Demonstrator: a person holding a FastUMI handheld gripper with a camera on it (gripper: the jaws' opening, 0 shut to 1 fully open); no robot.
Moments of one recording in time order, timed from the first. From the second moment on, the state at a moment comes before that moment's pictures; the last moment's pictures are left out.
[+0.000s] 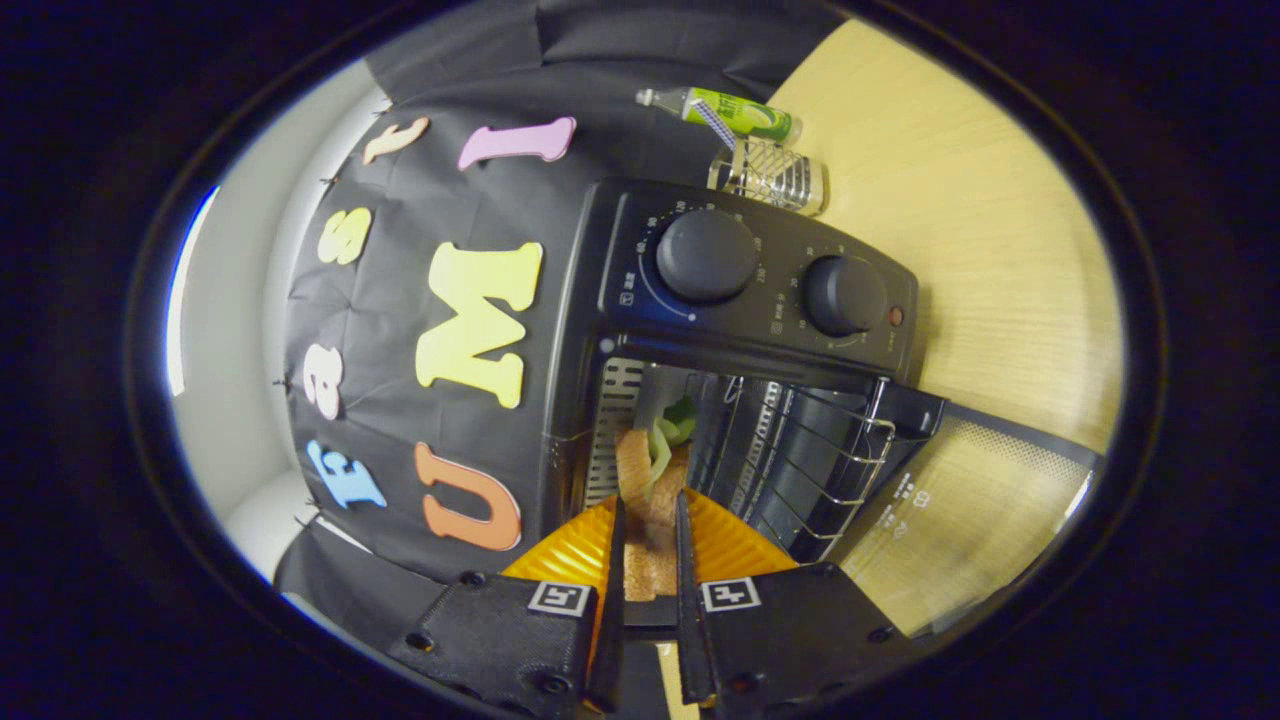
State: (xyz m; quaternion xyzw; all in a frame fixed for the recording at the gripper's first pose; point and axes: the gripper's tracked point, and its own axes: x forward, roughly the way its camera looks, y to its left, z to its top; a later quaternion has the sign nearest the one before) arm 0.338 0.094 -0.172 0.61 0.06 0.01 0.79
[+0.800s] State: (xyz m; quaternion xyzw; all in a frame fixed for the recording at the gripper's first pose) arm 0.293 0.169 -0.209 0.49 0.22 0.06 0.84
